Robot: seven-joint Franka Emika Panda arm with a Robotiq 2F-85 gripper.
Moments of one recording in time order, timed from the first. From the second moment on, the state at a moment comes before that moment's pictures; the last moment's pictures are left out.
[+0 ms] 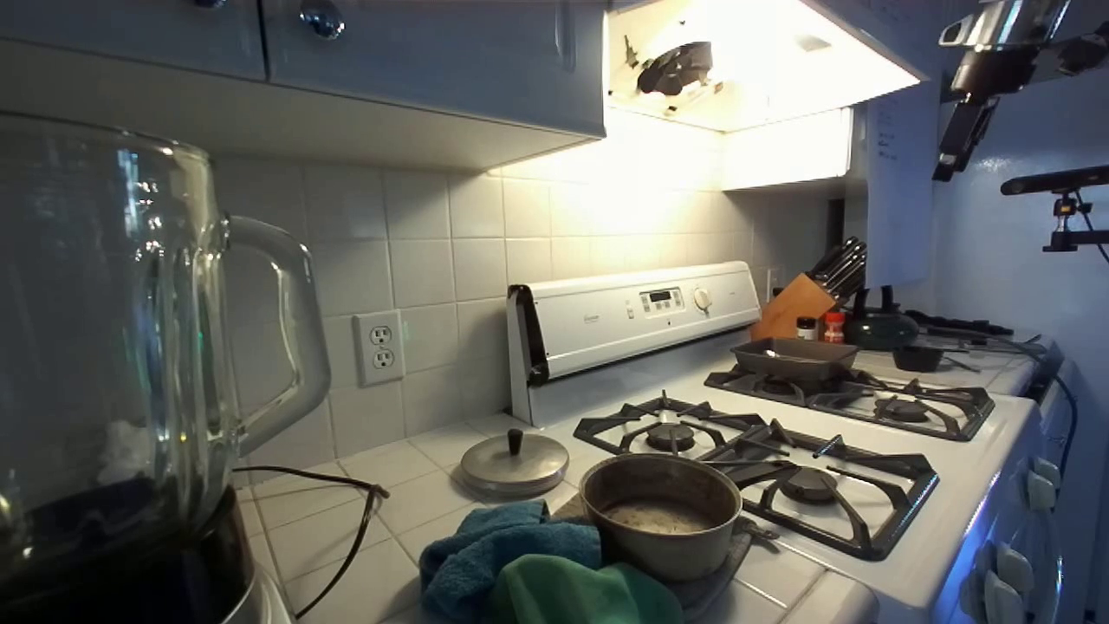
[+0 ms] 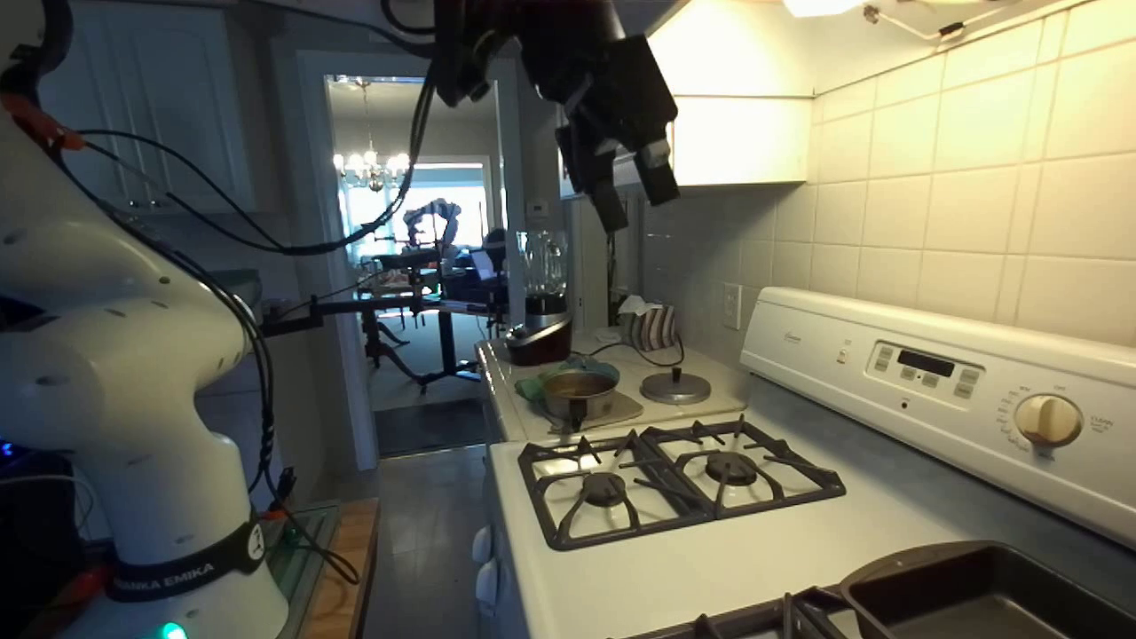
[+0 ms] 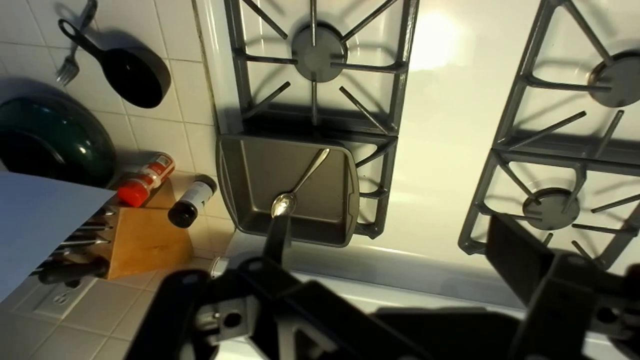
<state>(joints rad) -0.14 -0.58 -0.15 -2.29 -0.24 2.08 -0.24</state>
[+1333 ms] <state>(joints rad) -0.10 -0.54 -0.13 -1.88 -0.13 1.78 -0.14</state>
